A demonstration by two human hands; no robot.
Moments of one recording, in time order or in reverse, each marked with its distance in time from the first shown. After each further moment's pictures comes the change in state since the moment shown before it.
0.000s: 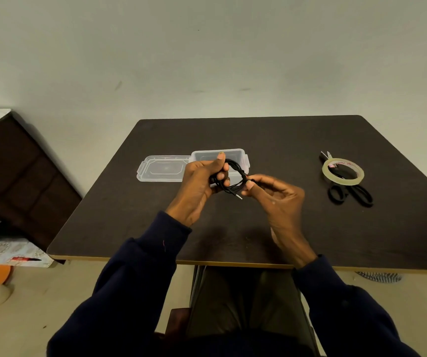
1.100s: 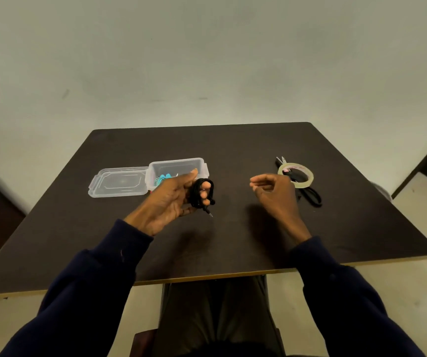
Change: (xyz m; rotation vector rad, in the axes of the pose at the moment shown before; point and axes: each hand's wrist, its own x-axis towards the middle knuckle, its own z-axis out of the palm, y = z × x) left_hand 0.017 -0.008 0.009 -0.030 -0.242 -0.318; right_hand 0.061 -0.009 -0.094 -0.842 0.022 0.126
